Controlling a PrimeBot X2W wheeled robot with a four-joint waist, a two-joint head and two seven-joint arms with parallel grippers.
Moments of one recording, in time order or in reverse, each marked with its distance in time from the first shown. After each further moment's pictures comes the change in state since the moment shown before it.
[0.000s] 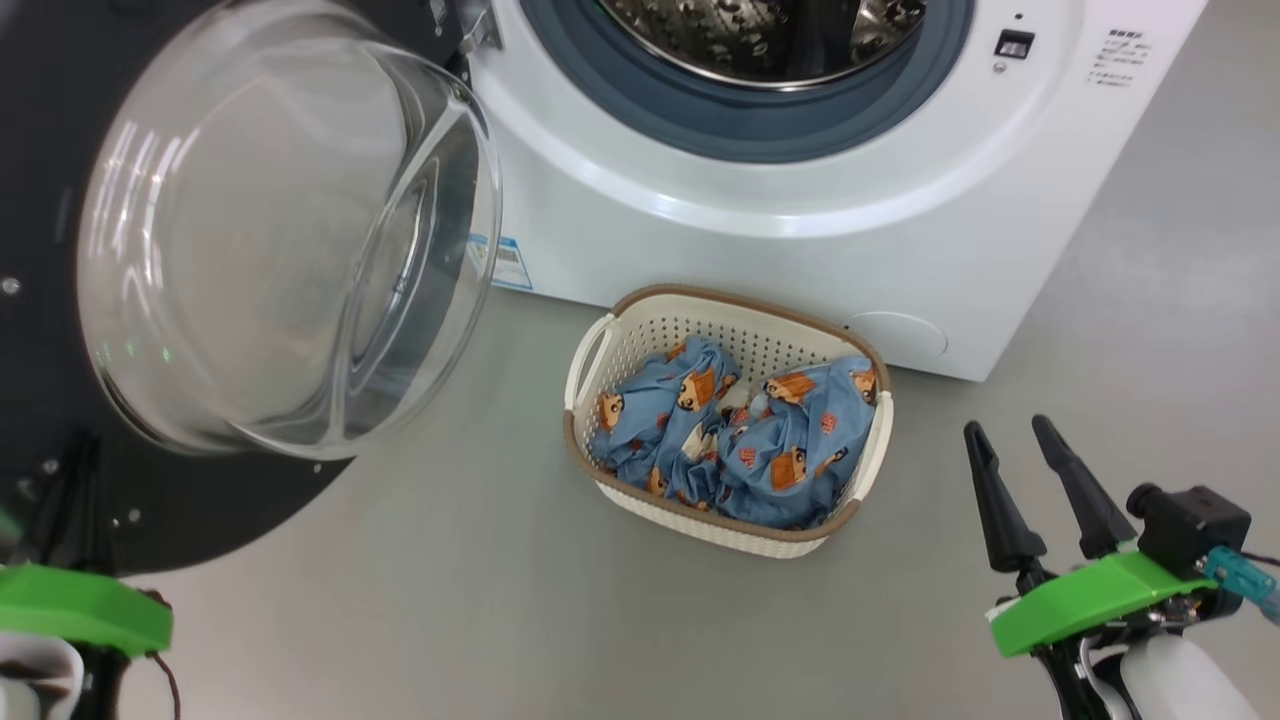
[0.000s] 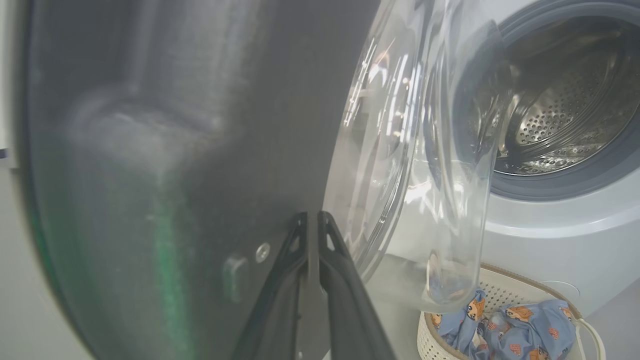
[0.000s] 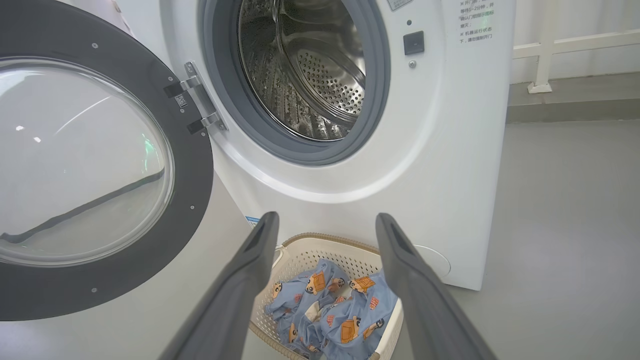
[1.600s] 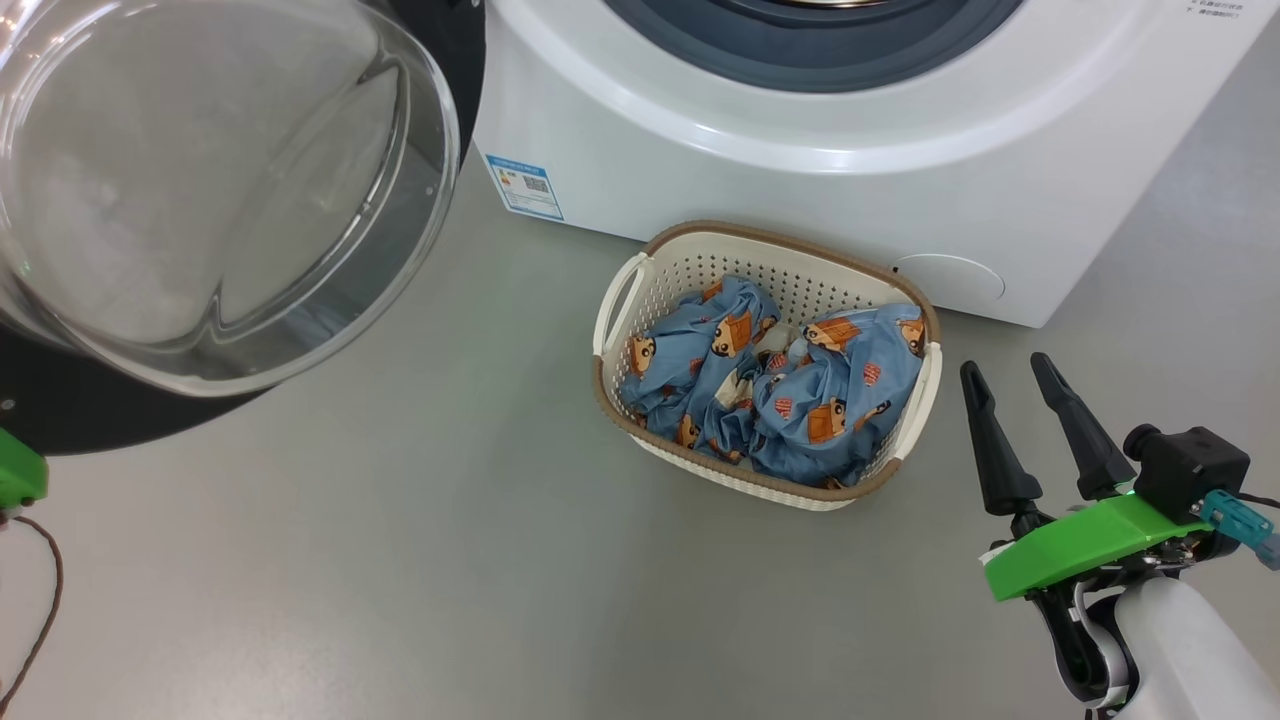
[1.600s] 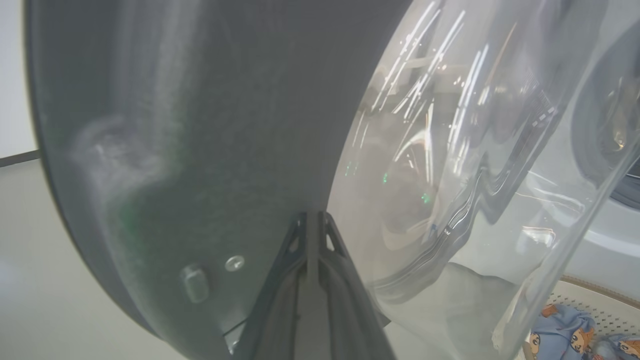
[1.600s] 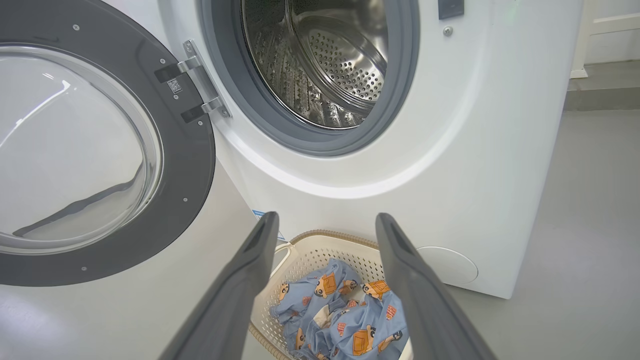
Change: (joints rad) left arm -0.554 0.126 -0.143 0.718 -0.007 -0.100 -0.125; right arm -0.109 0.002 0.004 0.030 -0.030 0.000 0.000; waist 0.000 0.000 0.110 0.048
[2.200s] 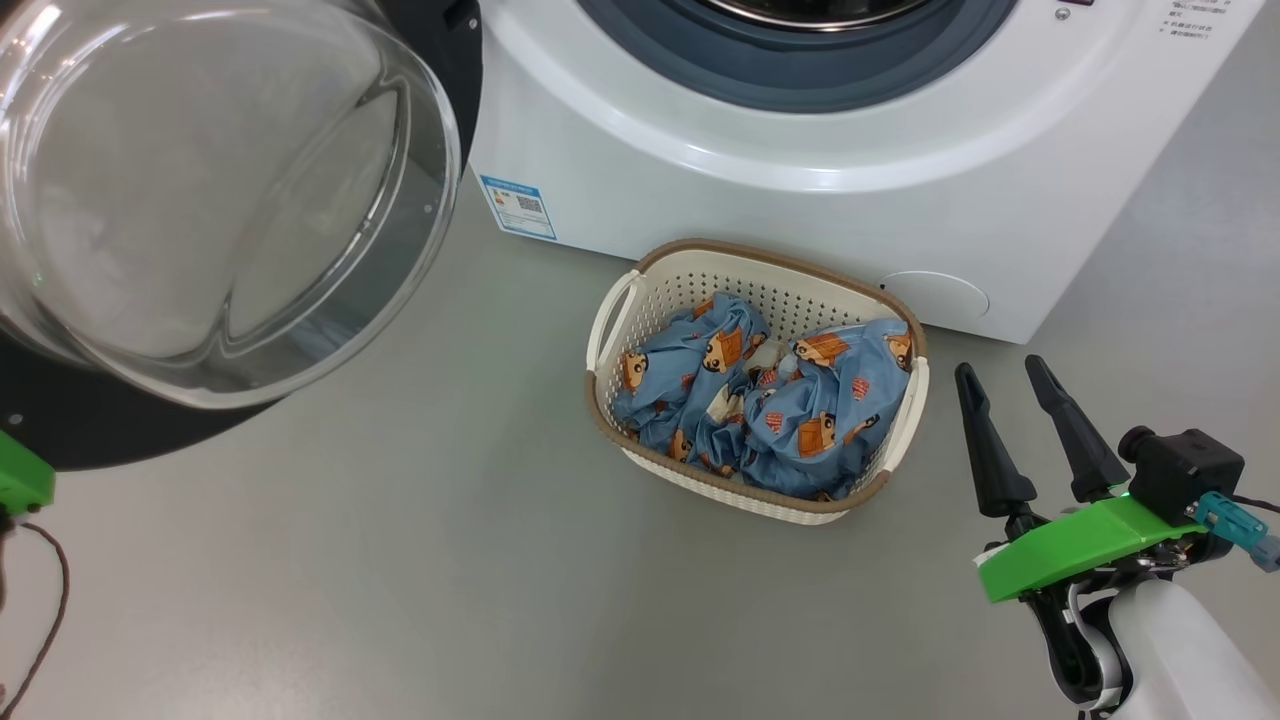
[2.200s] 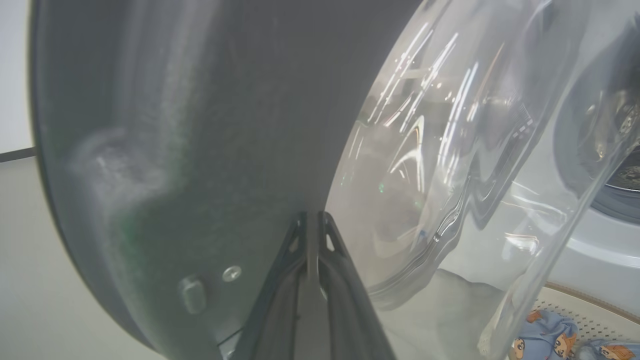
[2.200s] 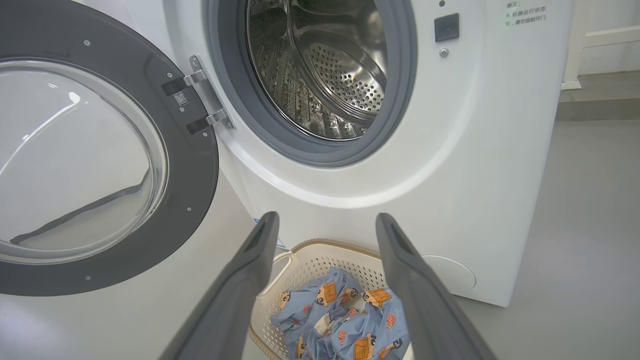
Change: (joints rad) left arm 0.003 0.010 -0.067 0.002 -0.073 0.000 -0.010; right arm 0.001 0.011 -0.001 0.001 0.001 0.000 0.000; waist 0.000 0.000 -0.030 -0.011
